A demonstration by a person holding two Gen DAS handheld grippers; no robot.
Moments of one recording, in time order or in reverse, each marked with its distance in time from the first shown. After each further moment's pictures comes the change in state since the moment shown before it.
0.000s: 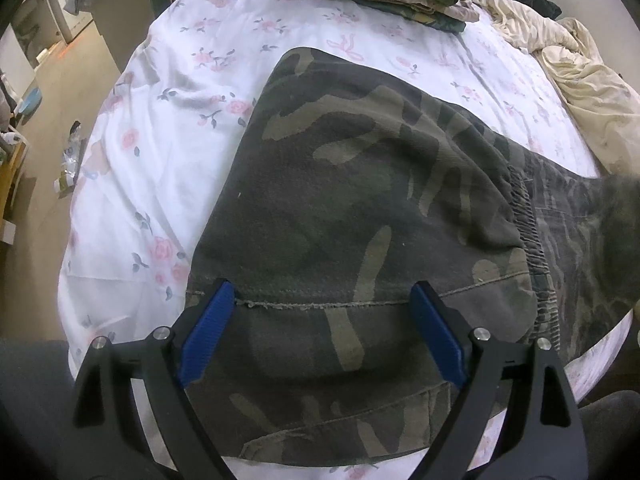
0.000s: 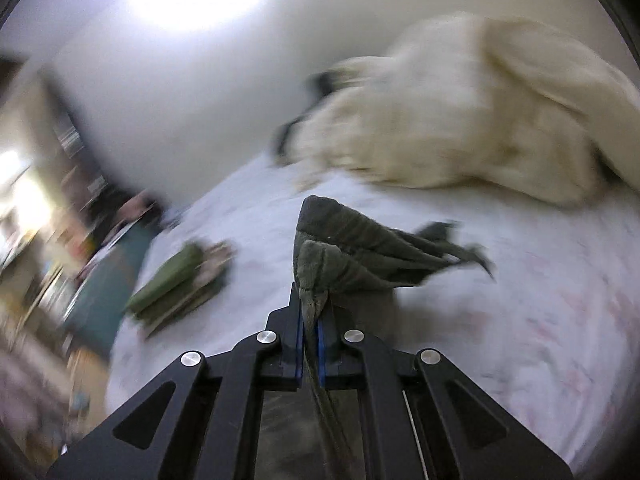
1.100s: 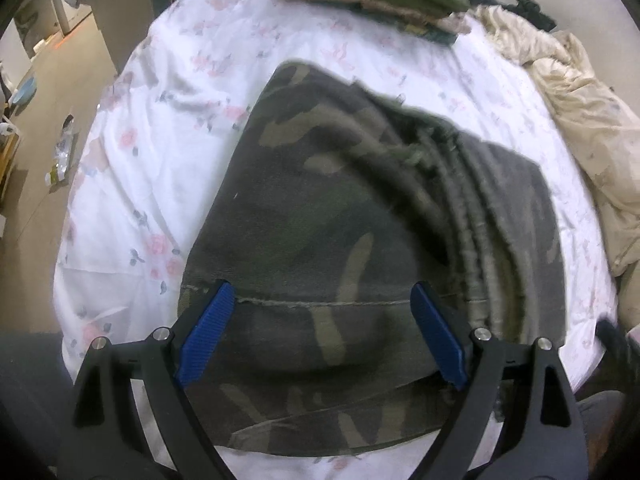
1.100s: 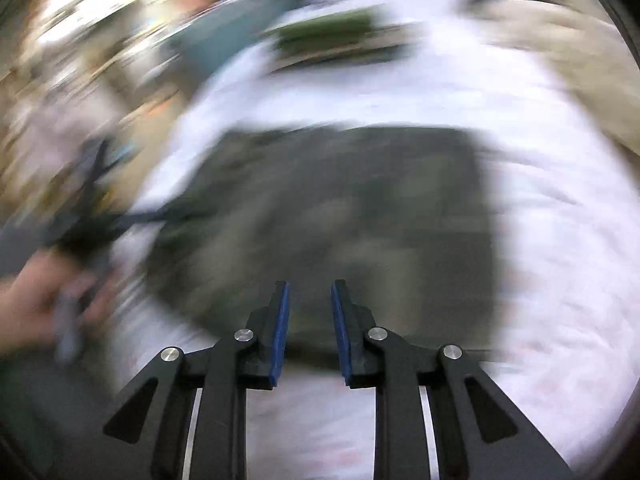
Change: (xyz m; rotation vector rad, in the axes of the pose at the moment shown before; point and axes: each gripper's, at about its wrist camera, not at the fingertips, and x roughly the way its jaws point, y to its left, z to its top) left arm -0.020 -0.003 -0.001 -0.026 -0.042 -0.068; right arm 0.023 0.070 -0.136 -0.294 0.546 -0.017
